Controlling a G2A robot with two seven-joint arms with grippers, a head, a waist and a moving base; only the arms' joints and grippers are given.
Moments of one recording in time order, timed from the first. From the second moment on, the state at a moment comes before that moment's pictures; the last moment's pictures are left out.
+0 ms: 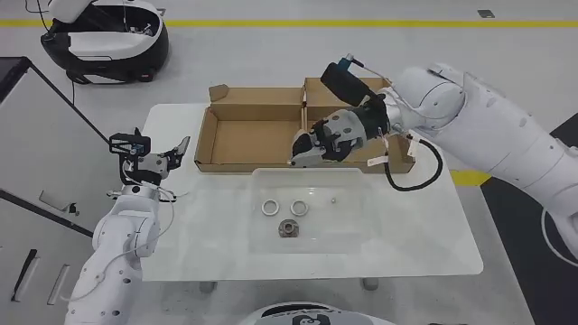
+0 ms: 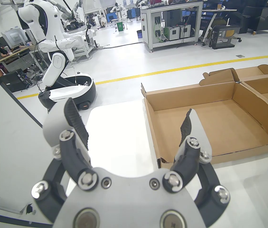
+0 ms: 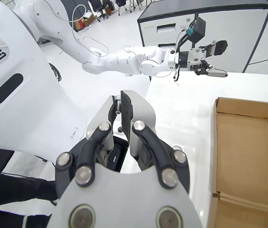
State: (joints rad) left arm 1.73 -1.15 -1.60 -1.80 1.33 0.00 0.00; right arm -0.31 -0.85 0.27 -1.53 0.49 -1.01 0.81
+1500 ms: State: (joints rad) left arm 1.73 -1.15 -1.60 -1.80 1.33 0.00 0.00; right arm -0.84 -0.95 0.94 -1.91 0.84 -1.01 0.81
